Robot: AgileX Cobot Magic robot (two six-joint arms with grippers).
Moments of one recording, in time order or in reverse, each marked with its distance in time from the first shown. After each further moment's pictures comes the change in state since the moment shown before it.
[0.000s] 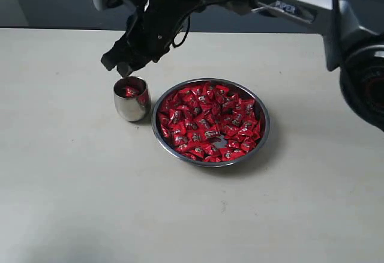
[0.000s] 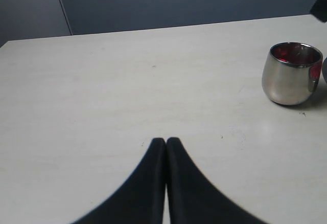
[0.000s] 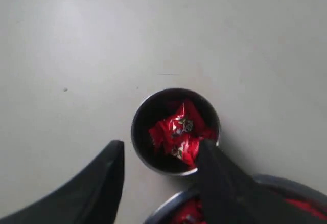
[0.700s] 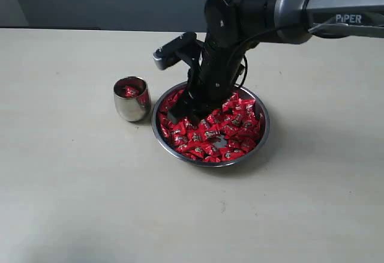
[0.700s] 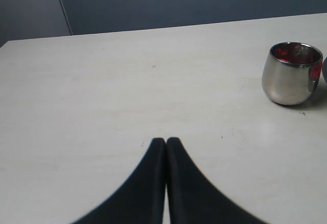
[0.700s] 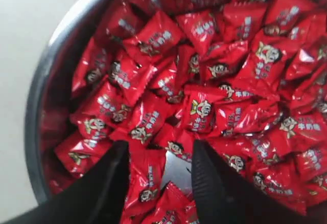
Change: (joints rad) left arm 0.000 0.000 0.000 0.000 0.000 0.000; right arm -0.035 -0.204 0.544 -0.249 -0.080 0.150
